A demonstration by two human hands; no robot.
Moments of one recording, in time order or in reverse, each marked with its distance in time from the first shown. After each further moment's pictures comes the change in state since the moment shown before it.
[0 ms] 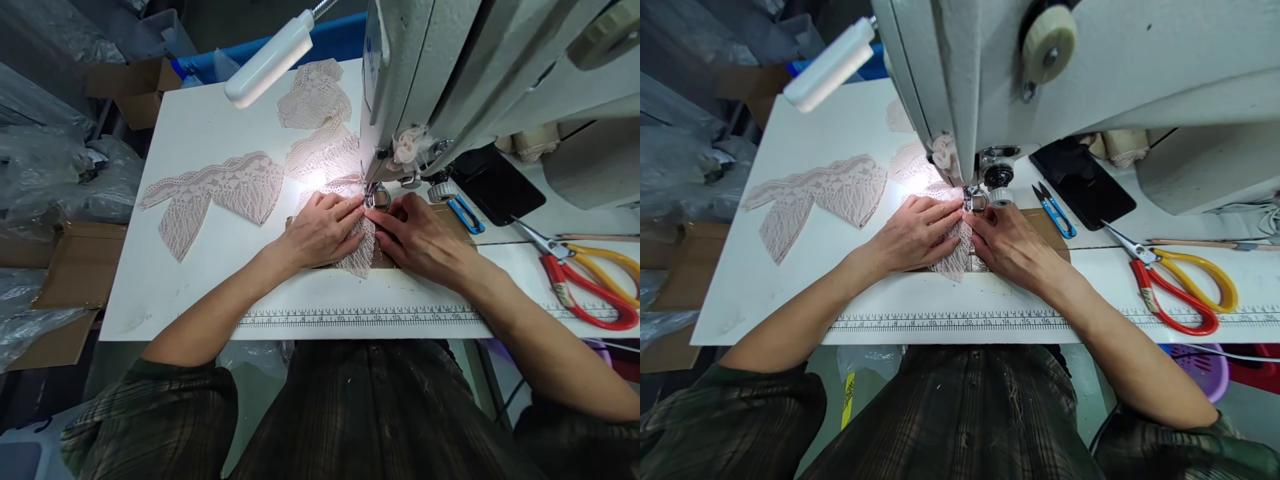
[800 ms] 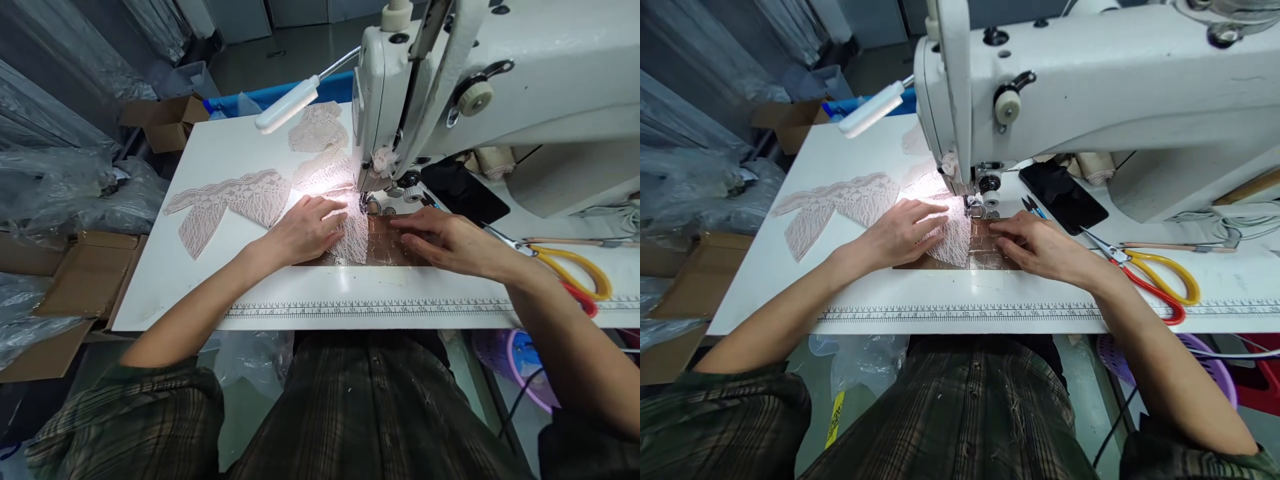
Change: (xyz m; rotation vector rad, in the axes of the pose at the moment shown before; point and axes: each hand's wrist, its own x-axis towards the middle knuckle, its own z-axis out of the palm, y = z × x) left_hand -0.012 -0.006 -0.030 -0.082 0.003 0.003; right_hand -0.018 0.020 -0.056 0.362 -0.211 0.139
